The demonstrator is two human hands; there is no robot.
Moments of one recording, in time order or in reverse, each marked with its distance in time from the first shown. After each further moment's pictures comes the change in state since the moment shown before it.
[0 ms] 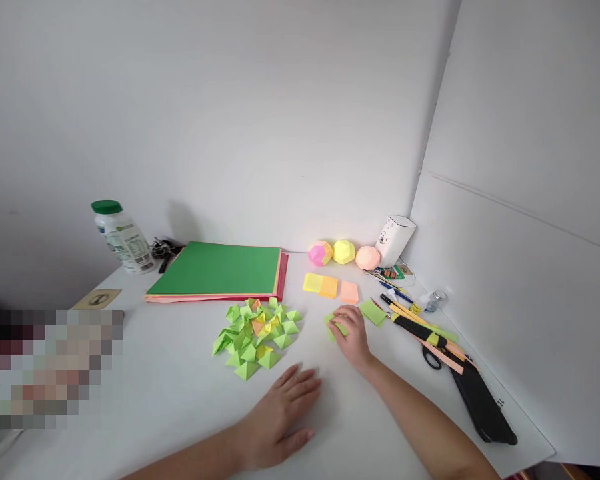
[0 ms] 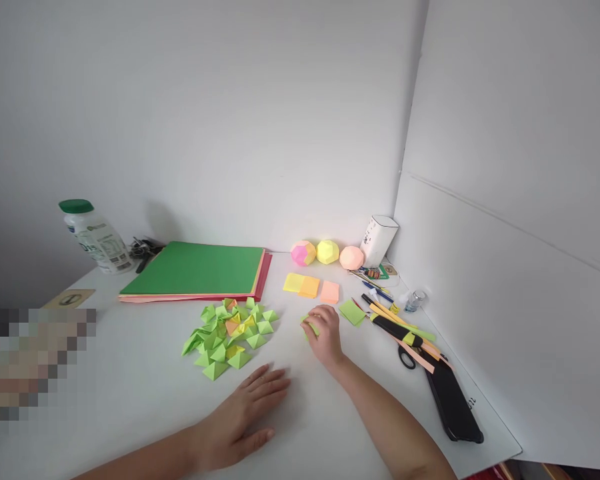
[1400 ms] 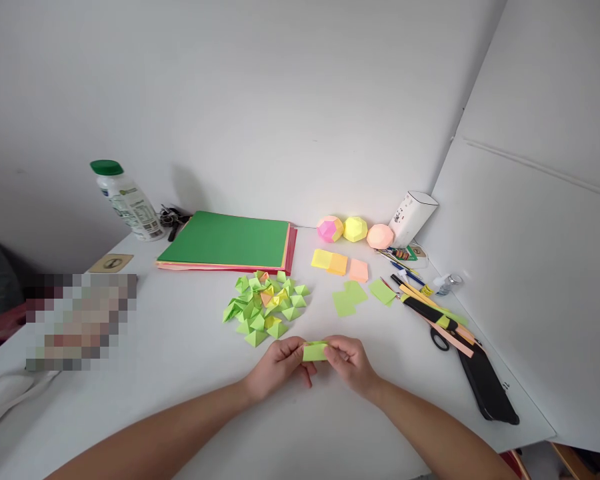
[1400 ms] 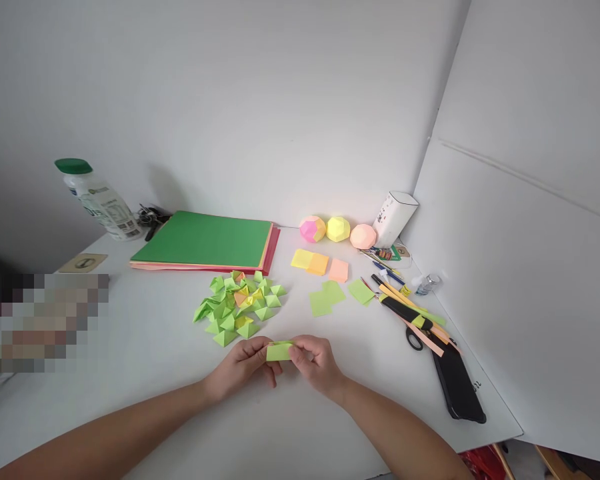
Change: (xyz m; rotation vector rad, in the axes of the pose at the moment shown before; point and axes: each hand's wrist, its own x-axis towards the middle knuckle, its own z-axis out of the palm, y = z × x) left_hand 0.014 0.009 -0.010 -0.957 0.225 -0.474; right_hand -0.051 -0.061 -0.014 0.681 -0.414 0.305
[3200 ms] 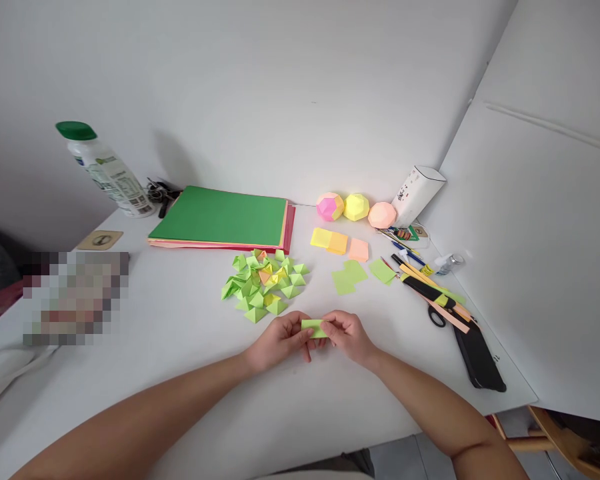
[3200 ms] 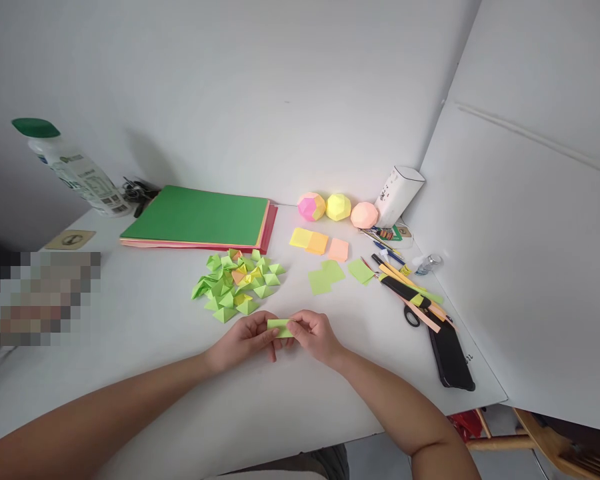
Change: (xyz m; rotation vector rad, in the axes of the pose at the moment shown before) left_hand -0.001 -0.002 -0.002 0.047 -0.038 0.012; right_hand 0.002 0.004 -0.001 0.201 -0.075 0.238
